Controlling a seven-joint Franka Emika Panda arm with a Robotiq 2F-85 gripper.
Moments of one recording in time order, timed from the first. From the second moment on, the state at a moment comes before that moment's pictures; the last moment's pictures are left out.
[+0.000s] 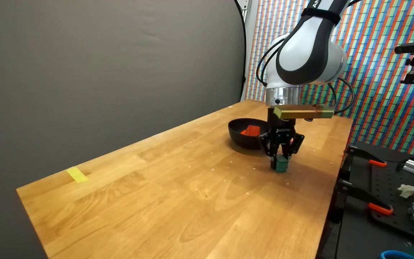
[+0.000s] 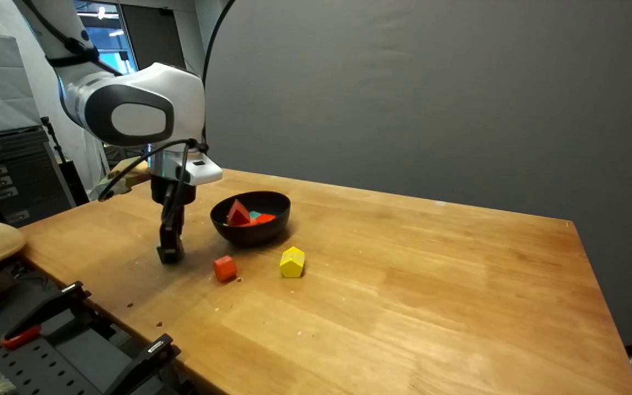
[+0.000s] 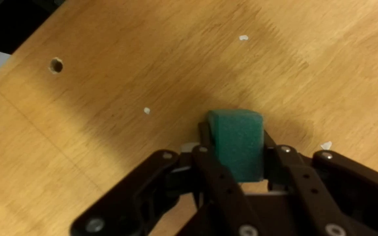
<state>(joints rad) 0.14 0.31 0.10 -2.57 0.42 2.70 0.54</state>
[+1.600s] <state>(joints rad) 0.18 0.24 -0.14 -2.44 -0.18 2.94 0.61</state>
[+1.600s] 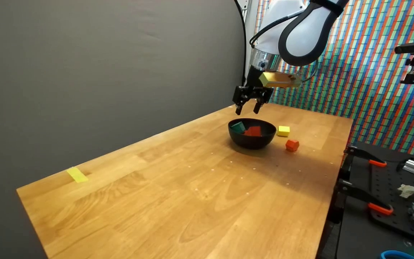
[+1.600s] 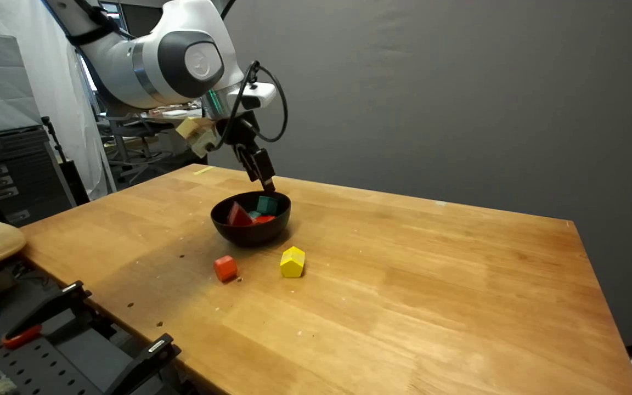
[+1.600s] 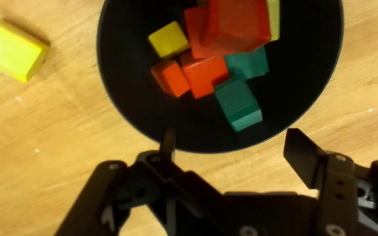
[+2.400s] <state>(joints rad) 0.12 0.03 -0.11 -2.59 -0.19 2.88 0.32</state>
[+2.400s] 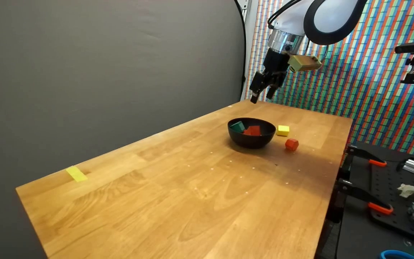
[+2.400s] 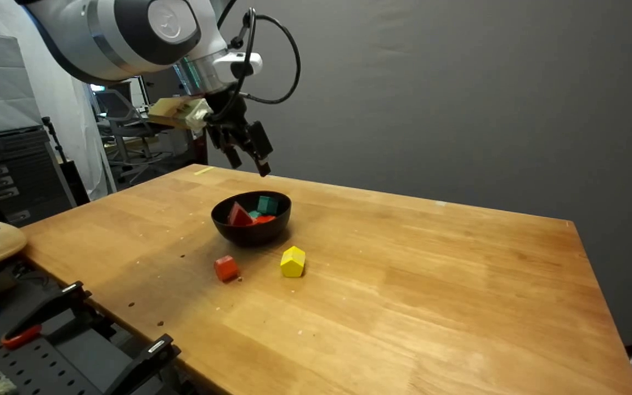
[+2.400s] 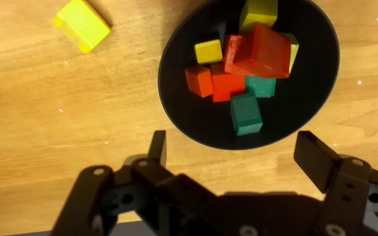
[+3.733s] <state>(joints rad) -0.06 0.20 0.01 -2.69 0.44 2.80 -0.23</state>
